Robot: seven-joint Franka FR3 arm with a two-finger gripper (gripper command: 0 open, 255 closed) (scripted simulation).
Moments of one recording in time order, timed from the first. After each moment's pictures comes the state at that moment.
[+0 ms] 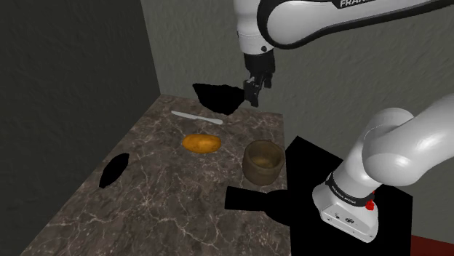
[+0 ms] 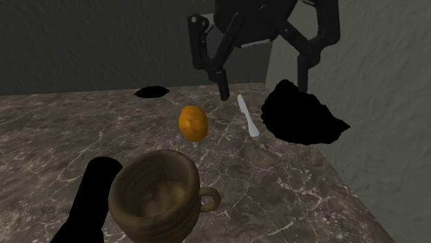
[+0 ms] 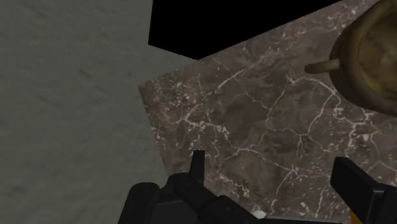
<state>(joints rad) 0.06 -0.48 0.23 -2.36 -0.13 1.70 0.17</state>
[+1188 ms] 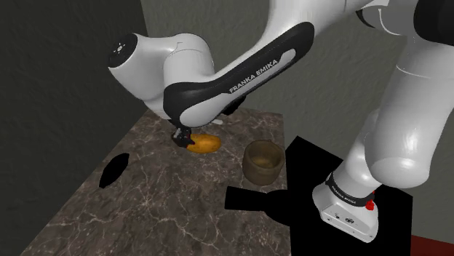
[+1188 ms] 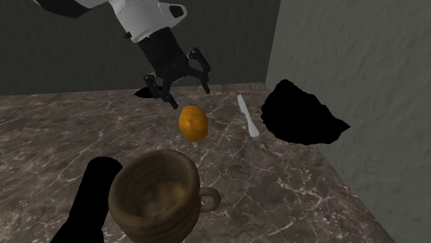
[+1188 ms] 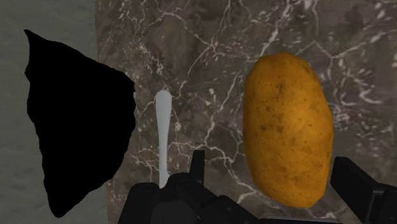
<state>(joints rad) 0.20 0.21 0.48 -1.94 -0.50 1.80 0.49</state>
